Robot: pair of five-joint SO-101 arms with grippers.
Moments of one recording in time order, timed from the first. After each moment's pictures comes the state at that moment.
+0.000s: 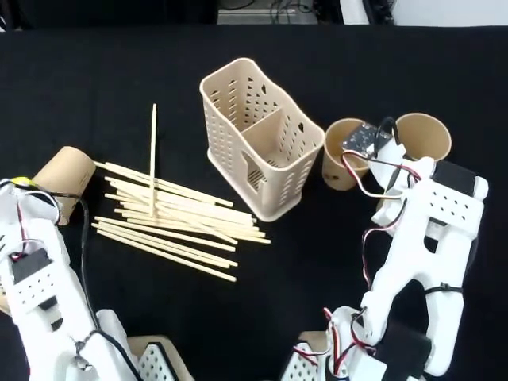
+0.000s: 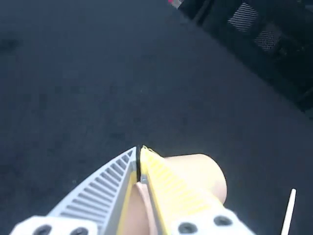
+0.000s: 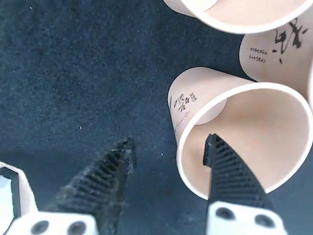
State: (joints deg) left arm -39.5 -52.8 71.4 13.5 18.6; right arm 25.0 -21.2 30.3 79.3 66.6
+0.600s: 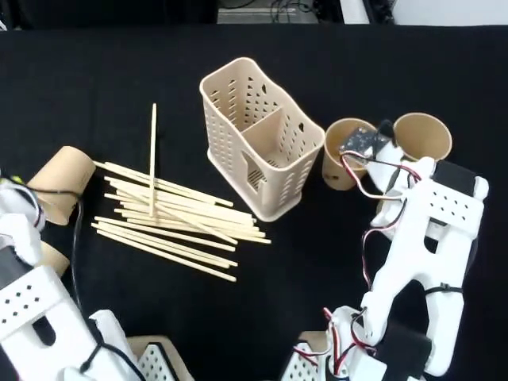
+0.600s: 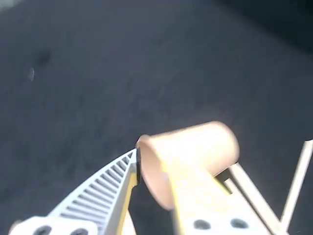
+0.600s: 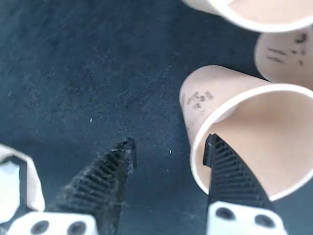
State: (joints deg) left arm -42.7 -58.5 52.8 50.9 7.3; right arm 24.9 -21.2 30.3 82.6 70.6
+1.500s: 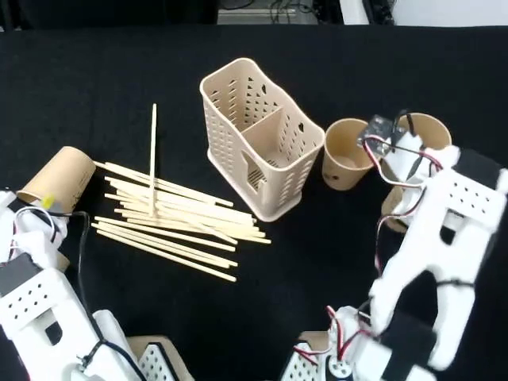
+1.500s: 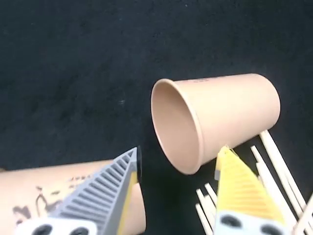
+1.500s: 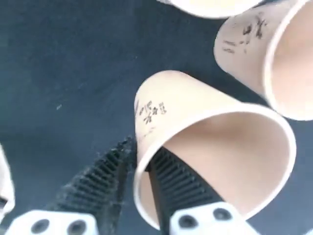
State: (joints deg) left arm -43.6 -58.5 64.7 48.5 12.4; right arm 27.7 -19.8 16.9 87.8 74.9
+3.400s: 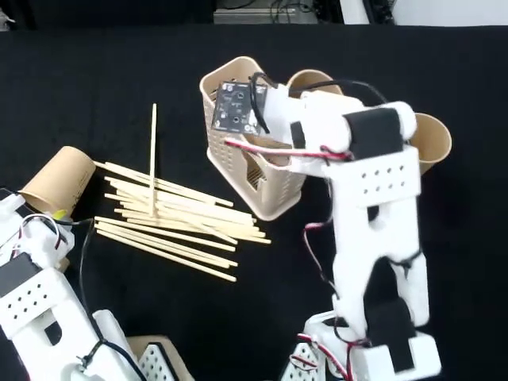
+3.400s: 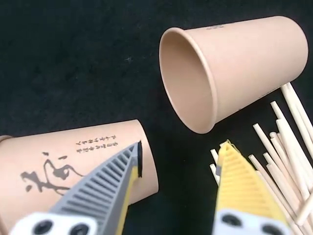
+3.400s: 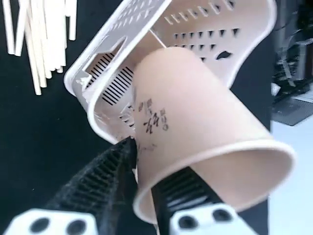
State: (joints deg) left arm -43.7 -58.5 64.9 55.7 8.1; right arm -13.2 -13.9 -17.3 99.2 67.1
